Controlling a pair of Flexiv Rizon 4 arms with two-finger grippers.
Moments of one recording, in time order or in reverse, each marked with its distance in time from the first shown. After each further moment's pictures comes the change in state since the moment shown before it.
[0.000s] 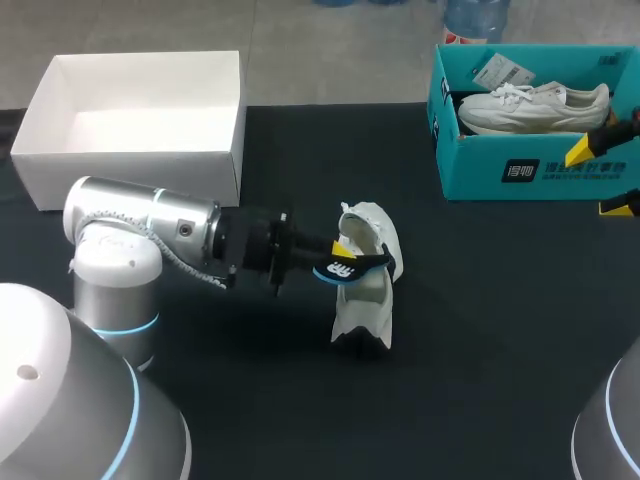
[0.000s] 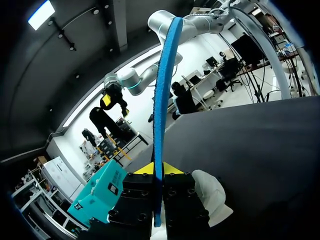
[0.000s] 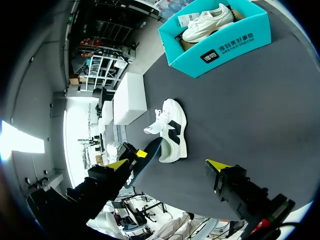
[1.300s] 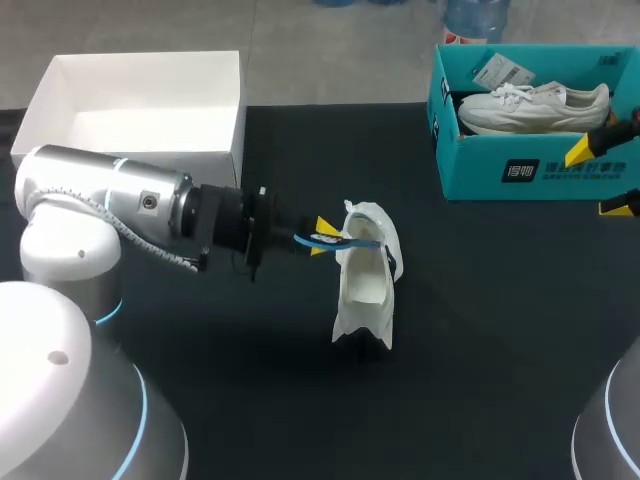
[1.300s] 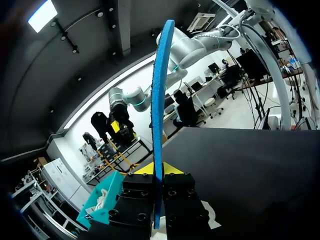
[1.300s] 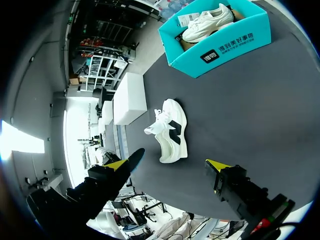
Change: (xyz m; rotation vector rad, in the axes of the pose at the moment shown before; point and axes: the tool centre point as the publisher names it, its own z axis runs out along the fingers) left arm -0.019 -0.086 -0.027 0.018 0.004 -0.015; right arm 0.000 0.000 0.000 0.000 0.000 0.000
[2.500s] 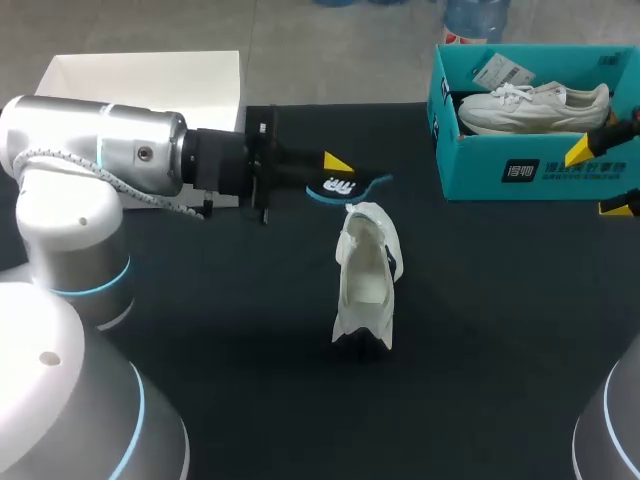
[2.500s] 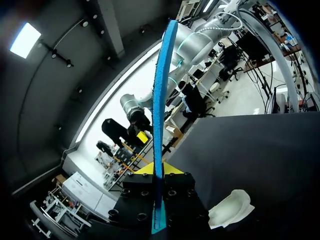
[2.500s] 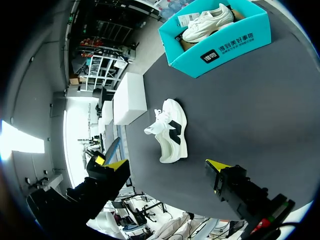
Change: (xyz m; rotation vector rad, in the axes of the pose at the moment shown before) left arm -0.085 -0.043 -0.006 -0.049 -0.082 0.179; right arm 0.000 0.000 0.000 0.000 0.000 0.000
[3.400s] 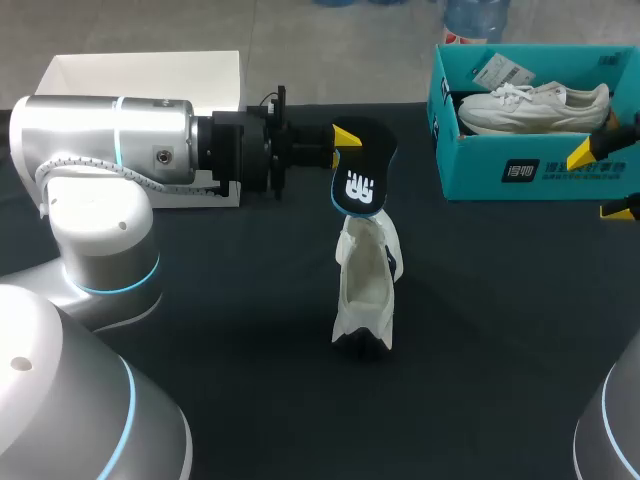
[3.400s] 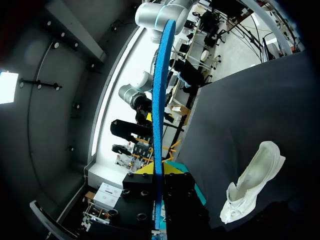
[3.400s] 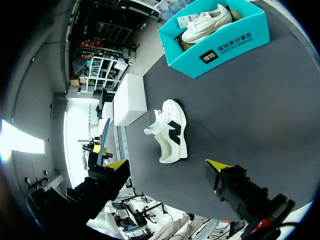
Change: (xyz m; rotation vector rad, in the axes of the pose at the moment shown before) left arm -0.036 0.035 0.009 -0.130 -0.070 0.339; right arm -0.002 -0.003 0.000 -0.010 0.002 0.001
